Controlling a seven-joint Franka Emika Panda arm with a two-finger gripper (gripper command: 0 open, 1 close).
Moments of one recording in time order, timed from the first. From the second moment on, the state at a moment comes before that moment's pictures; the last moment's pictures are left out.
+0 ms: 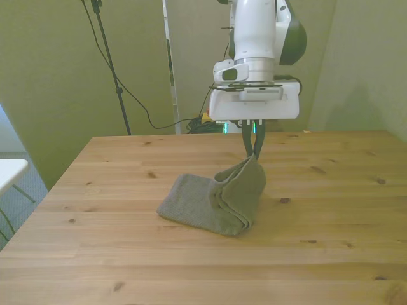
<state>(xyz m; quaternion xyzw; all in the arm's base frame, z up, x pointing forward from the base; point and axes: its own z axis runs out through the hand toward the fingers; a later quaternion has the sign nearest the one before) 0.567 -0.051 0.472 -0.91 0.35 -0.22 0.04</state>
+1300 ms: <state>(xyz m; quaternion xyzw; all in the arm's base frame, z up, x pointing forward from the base) 0.534 0.001 0.447 -0.92 0.32 -0.22 0.02</state>
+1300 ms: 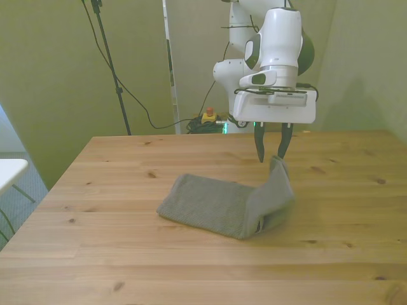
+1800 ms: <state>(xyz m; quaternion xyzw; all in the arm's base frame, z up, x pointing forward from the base) 0.521 0.031 0.467 -0.92 0.31 -0.23 0.03</state>
